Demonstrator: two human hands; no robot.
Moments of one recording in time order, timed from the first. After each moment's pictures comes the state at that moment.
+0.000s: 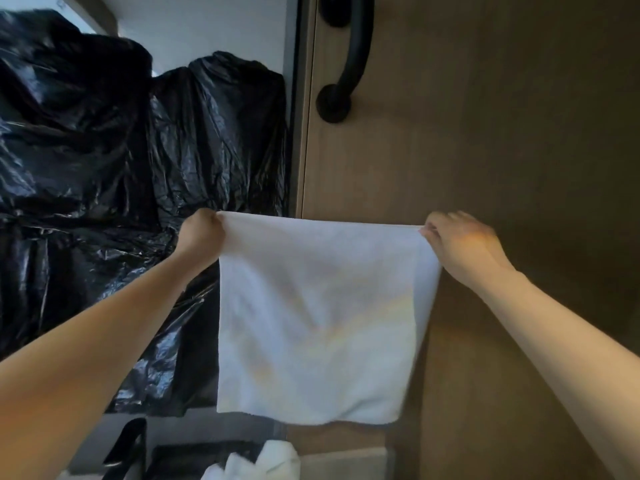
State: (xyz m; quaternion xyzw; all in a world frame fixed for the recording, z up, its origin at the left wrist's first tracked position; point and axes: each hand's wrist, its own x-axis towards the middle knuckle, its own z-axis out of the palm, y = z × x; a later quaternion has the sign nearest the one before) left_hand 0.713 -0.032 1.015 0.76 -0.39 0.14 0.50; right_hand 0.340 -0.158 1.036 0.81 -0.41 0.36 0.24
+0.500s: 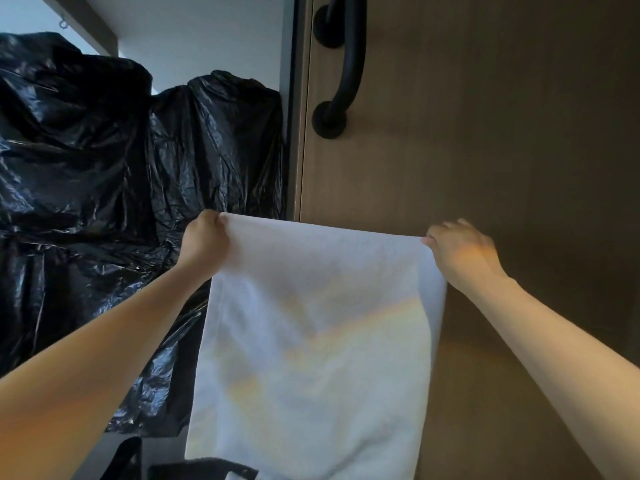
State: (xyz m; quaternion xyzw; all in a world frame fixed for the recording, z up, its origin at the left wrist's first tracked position) left_hand 0.700 -0.032 1.025 0.71 -0.40 0.19 0.55; right_hand 0.344 -0.160 1.046 0.78 -0.50 0.30 0.21
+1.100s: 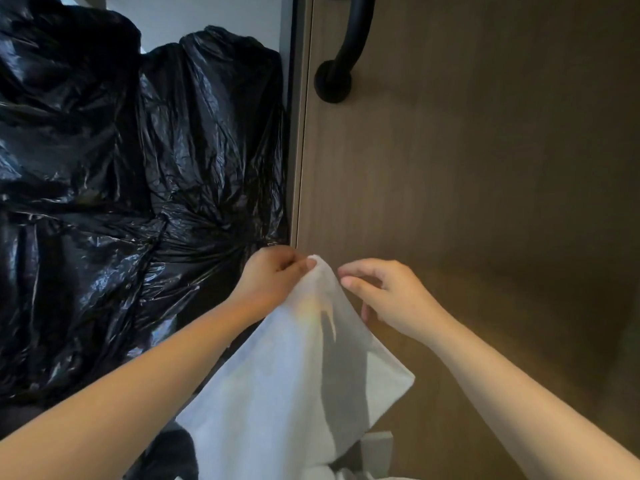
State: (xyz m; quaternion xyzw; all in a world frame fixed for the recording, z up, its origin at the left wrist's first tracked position) left_hand 0.595 -0.014 0.959 0.62 -0.60 0.04 0.51; right_hand 0.400 -0.090 0.959 0.88 -0.23 0.38 -0.19
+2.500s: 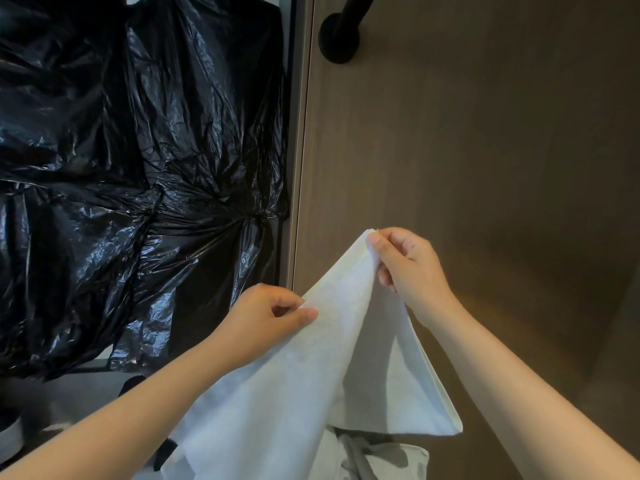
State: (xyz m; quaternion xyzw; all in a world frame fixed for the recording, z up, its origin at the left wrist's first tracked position) left_hand 0.596 0.022 0.886 0.59 -0.65 -0.10 0.46; right_hand 0.400 -0.087 0.945 0.75 -0.26 0.51 -0.33
